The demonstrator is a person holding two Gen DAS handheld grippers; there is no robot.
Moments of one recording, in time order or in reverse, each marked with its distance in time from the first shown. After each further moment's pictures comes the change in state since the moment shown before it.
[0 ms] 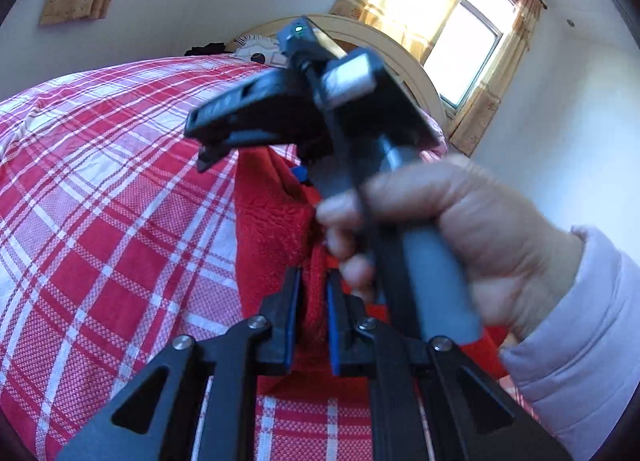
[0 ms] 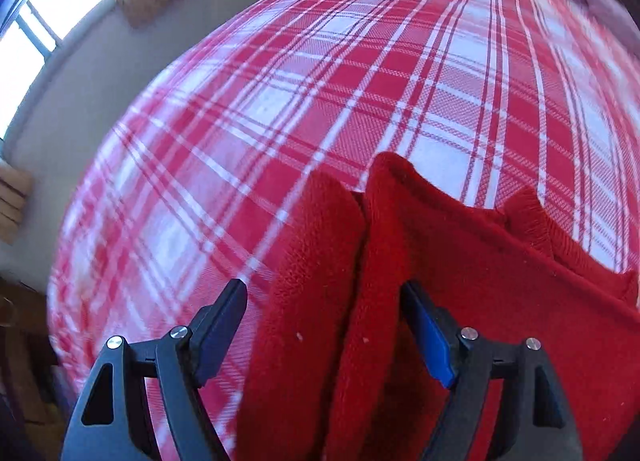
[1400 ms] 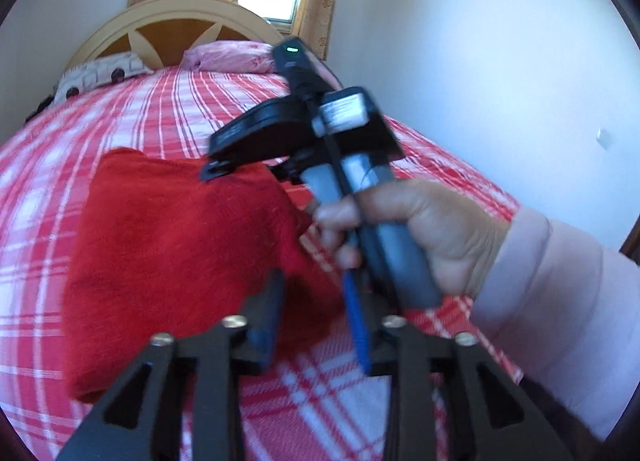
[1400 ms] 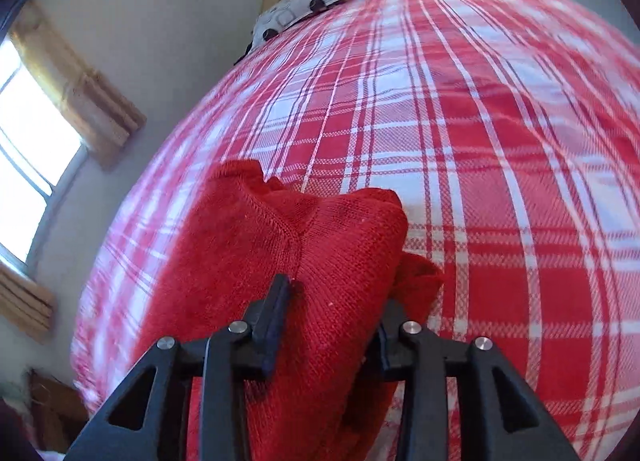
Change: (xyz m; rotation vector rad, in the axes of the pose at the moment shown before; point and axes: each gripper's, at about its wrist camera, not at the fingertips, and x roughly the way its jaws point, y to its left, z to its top) left arm 0.012 -0.172 -0.048 0.542 0.190 -0.274; right arm -0.158 -0.298 -0.197 0.512 -0.325 0.162
